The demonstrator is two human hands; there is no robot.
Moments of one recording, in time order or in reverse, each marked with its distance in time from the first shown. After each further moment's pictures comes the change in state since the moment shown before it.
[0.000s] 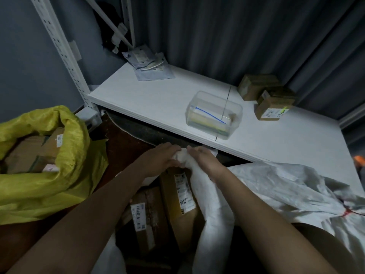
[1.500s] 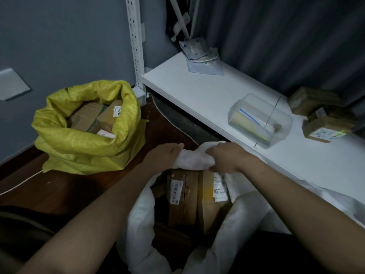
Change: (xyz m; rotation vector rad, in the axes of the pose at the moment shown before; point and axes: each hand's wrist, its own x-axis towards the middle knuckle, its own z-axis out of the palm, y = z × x) left_hand -0.097 -0.039 -0.005 -0.361 0.218 -0.473; right_hand -0.016 -0.064 0.057 -1.624 -0.351 -0.427
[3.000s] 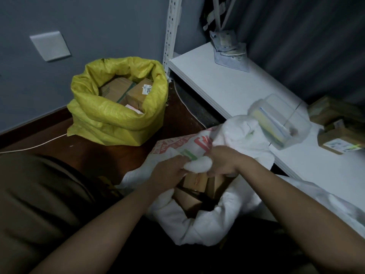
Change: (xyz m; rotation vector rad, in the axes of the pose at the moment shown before) left_hand -0.093 -0.064 0.058 0.115 0.261 0.276; right_hand 0.006 -0.066 0.025 0.093 -0.212 -0.196
